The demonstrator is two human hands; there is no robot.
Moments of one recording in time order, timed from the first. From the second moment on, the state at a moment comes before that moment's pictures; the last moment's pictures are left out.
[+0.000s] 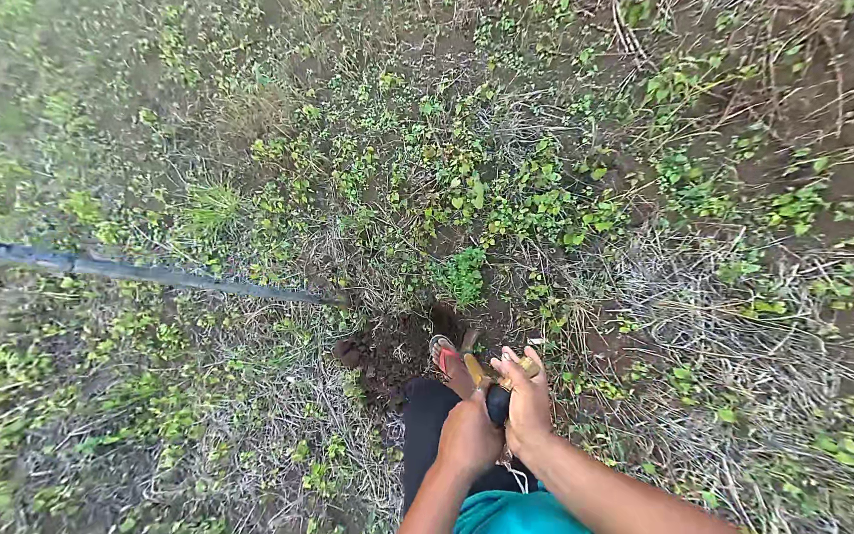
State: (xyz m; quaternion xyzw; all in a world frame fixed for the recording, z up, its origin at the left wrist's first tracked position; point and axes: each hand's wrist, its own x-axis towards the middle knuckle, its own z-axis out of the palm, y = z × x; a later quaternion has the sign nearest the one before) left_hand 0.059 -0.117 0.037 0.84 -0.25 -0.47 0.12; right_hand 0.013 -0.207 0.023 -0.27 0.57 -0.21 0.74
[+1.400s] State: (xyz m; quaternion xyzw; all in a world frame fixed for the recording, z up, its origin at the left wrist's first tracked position) left_hand -0.014 -0.219 -0.094 0.81 -0.27 -0.46 0.25; right_hand -0.013 -0.320 -0.093 -0.39 0.75 -0.06 0.54
